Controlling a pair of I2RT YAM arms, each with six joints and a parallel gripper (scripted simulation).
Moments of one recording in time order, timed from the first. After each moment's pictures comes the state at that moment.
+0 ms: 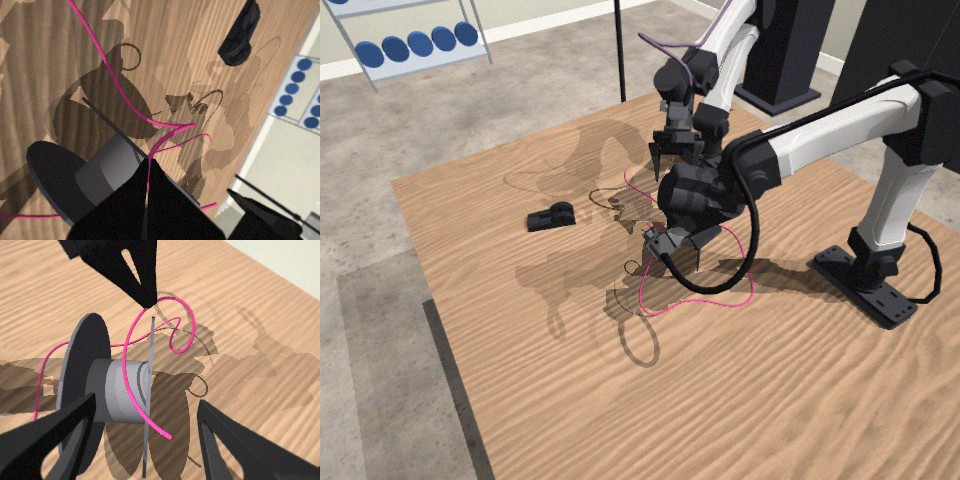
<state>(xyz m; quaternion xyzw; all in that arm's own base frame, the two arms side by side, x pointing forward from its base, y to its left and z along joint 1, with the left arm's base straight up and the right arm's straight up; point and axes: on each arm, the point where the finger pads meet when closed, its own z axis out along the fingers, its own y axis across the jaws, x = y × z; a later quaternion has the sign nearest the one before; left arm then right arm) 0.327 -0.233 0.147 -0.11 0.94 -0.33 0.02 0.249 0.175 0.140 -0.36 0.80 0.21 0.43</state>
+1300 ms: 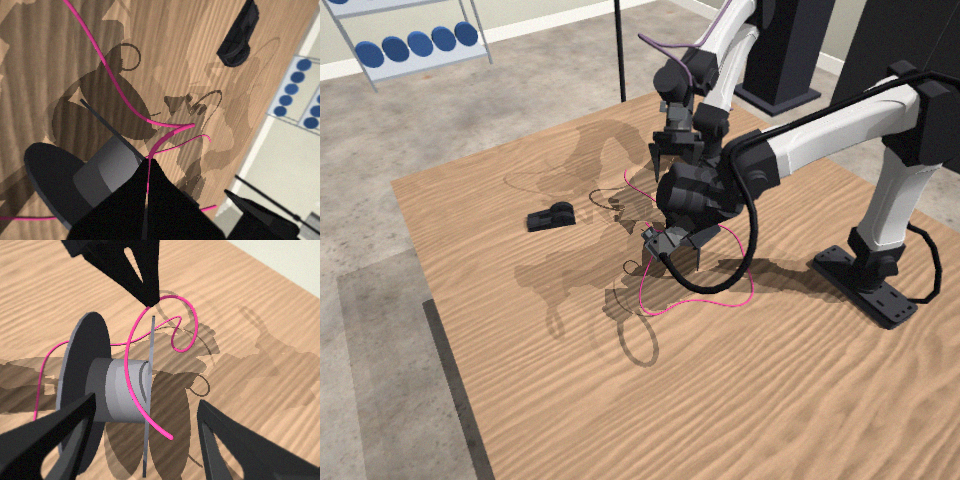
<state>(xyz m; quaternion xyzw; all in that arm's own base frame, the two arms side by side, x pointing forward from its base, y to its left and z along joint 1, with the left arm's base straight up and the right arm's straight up) 0.329 -0.235 0.148 -0.11 0.94 -0.33 0.02 0.249 0.176 0.139 -0.36 0.80 0.21 0.43</state>
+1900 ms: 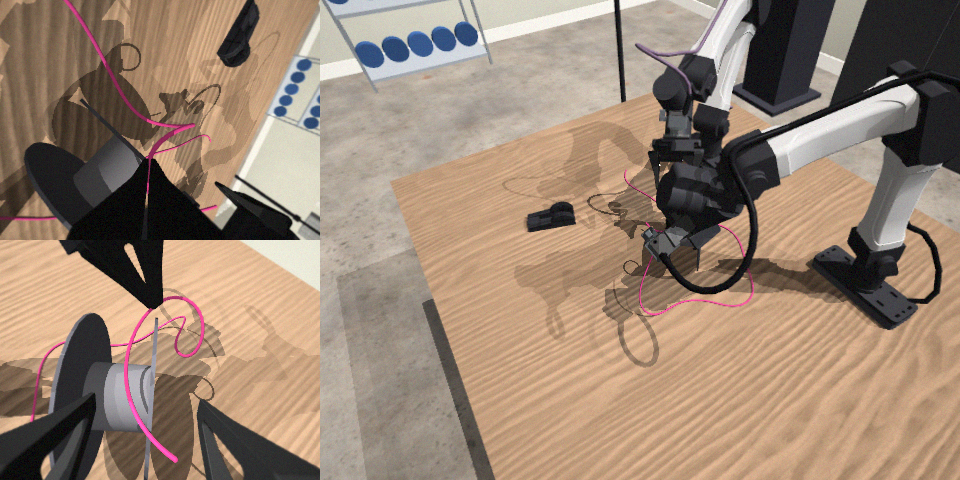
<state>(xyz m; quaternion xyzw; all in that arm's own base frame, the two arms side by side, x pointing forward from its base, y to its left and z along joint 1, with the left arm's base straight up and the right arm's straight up) 0.329 -0.235 0.147 -0.11 0.94 -0.33 0.02 0.256 0.187 0.130 -0.37 0.80 0.21 0.42</state>
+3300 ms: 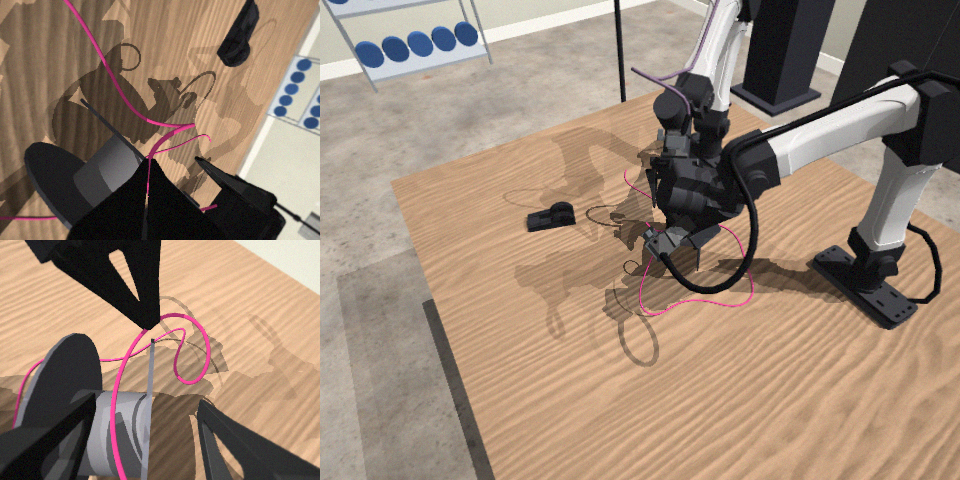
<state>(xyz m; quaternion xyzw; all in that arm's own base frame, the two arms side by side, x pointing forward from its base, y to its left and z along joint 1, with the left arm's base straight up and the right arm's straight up) 0.329 -0.235 0.147 -0.11 0.94 -0.33 0.02 0.282 0.216 0.112 -0.37 0.80 0.21 0.43</state>
